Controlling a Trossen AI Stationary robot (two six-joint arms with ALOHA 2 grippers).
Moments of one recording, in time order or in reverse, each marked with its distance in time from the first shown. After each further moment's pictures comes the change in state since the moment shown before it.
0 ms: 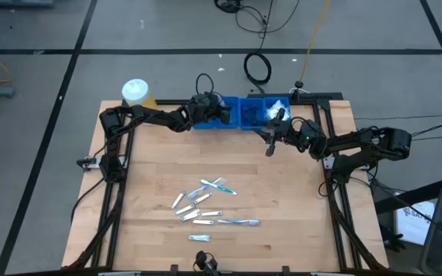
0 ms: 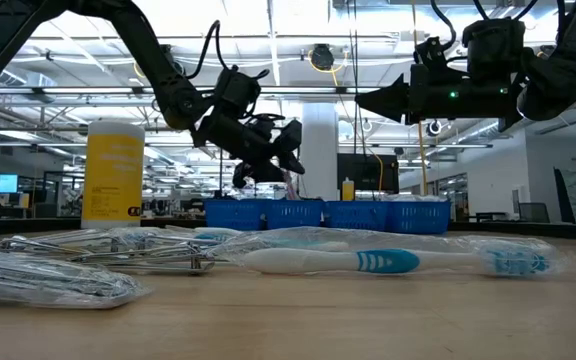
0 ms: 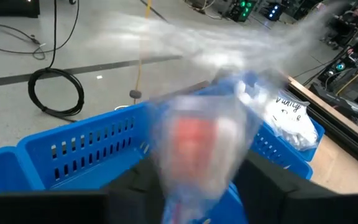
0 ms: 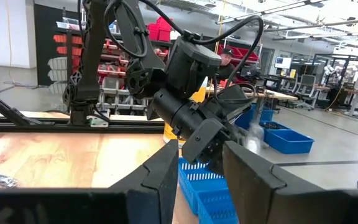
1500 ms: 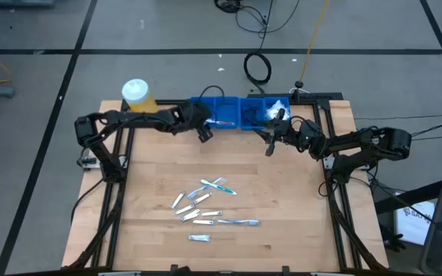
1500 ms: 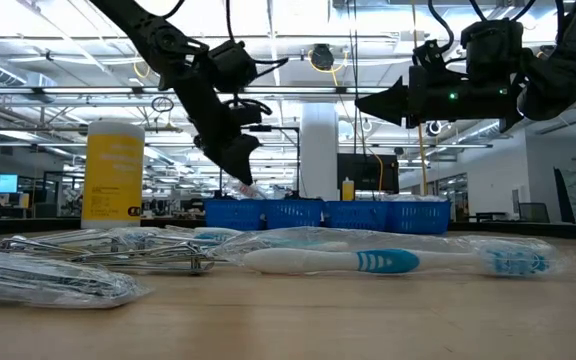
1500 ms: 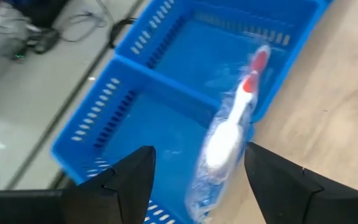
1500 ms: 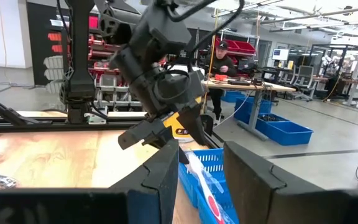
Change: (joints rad) left arm -0.086 -0.276 -0.001 -0.804 -0.230 0.519; right arm 0.000 0.000 0.000 -0.022 0.018 0.027
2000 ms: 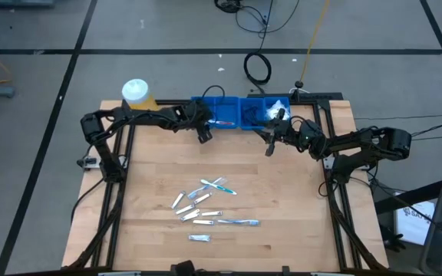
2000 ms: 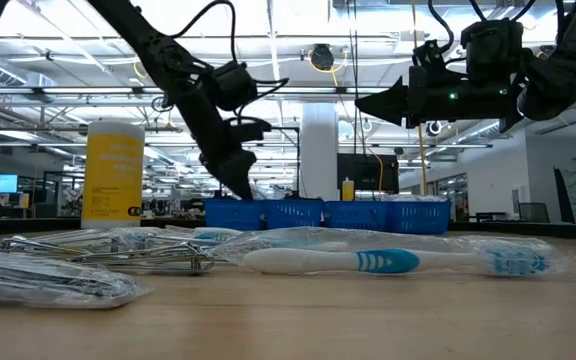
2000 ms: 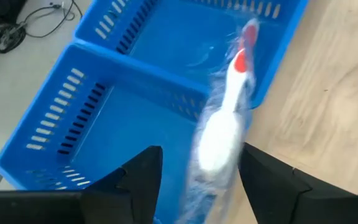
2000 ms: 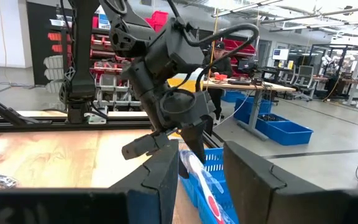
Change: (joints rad) left arm 0.055 0.072 -0.001 0.032 0.120 0.076; right arm 0.000 0.000 0.000 -0.001 0.000 -0.001
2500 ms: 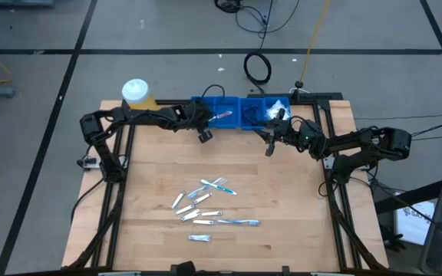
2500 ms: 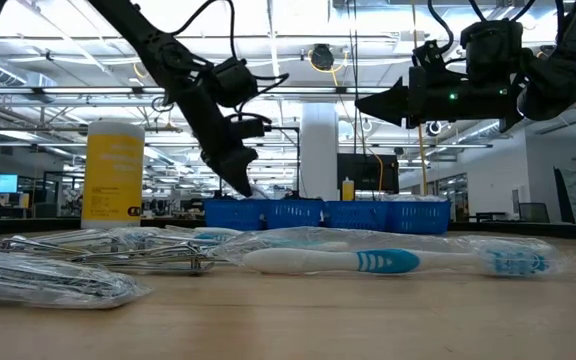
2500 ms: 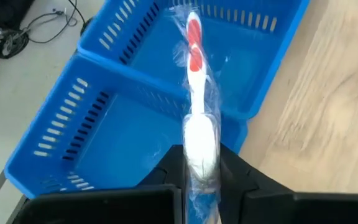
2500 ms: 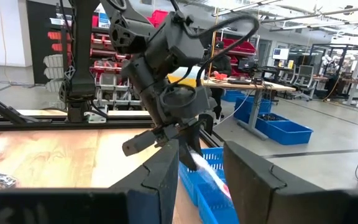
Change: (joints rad) left arm -0.004 -0.010 0.010 0.005 -0.003 0.005; right arm 0.000 0.000 0.000 -0.004 0.000 -0.003
